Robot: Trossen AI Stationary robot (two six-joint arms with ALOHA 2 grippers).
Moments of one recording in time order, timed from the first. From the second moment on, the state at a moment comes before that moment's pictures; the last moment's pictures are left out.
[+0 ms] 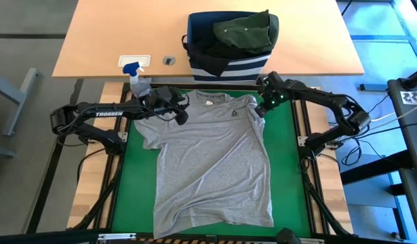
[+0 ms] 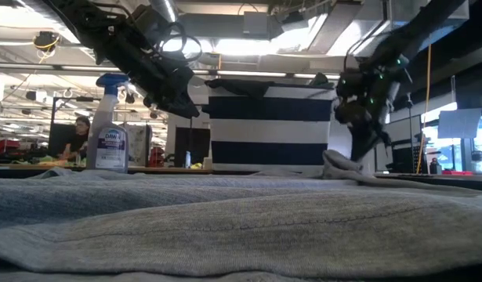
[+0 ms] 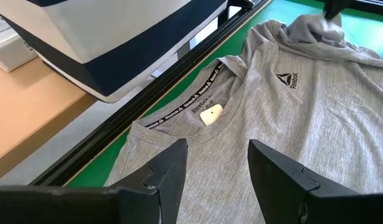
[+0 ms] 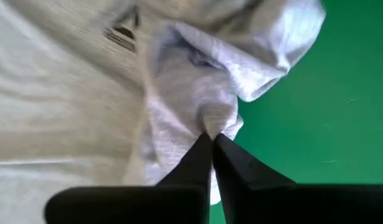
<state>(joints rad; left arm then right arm) 0.47 1.29 0.67 0.06 -0.19 -0.08 -0.86 1.46 0.88 -0.65 -0.29 -0.03</state>
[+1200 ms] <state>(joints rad) 0.47 1.29 0.67 0.06 -0.19 -0.08 -0.64 1.52 1.16 -0.72 -0.14 -0.01</state>
